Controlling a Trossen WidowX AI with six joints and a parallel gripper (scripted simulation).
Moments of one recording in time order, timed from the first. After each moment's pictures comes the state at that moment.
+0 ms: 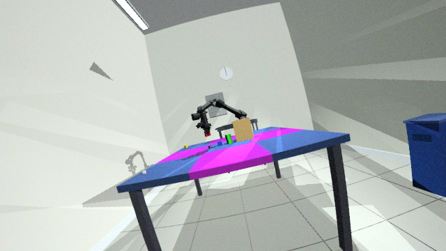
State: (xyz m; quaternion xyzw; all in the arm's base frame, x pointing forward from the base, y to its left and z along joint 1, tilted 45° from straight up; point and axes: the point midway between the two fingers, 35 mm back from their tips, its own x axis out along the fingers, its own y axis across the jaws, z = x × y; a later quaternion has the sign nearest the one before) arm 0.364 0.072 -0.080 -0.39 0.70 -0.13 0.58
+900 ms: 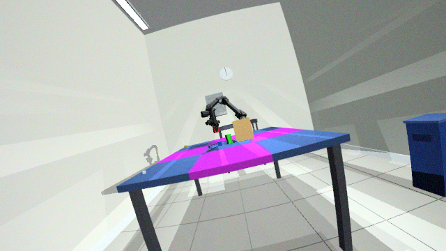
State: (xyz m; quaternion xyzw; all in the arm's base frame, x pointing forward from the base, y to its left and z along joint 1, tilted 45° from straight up) arm 0.289 0.031 -0.026 -0.39 0.70 -0.13 0.58
